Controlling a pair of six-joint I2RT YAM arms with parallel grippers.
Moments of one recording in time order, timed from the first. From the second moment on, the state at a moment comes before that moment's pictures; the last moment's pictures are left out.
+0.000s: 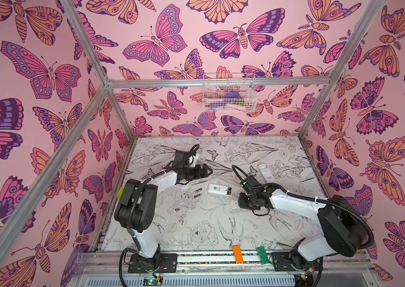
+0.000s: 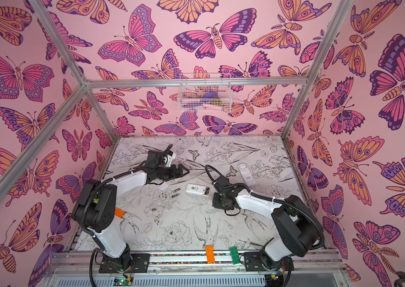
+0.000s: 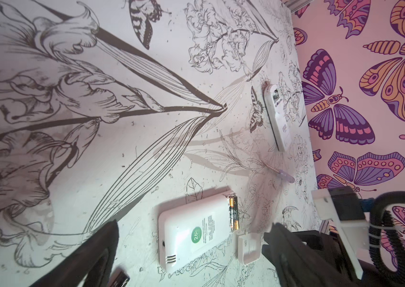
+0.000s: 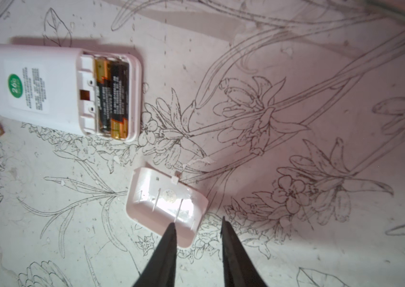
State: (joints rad) left arm -0.31 1.76 1.07 -0.11 0.57 -0.45; right arm 0.68 1.53 0.79 -0.44 -0.01 0.80
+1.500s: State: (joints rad) left arm -0.28 1.71 1.08 -0.13 0.55 -0.35; right arm 0.41 1.28 0.65 -0.74 0.04 0.59
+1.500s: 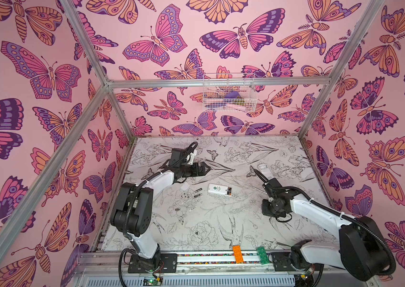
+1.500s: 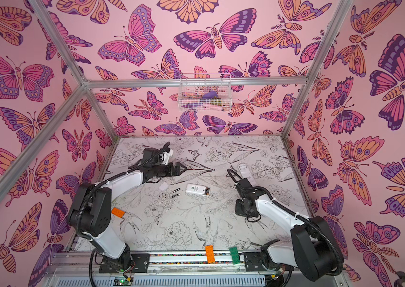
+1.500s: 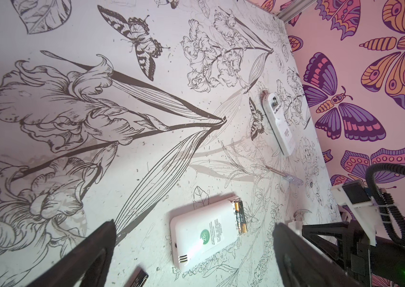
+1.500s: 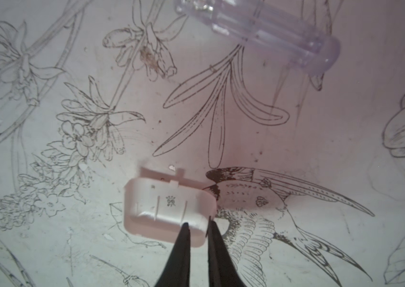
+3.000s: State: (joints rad) left arm 0.14 1.26 0.92 -0.44 0.72 0.14; right arm 0.20 1.40 0.86 -0.75 0.07 0.15
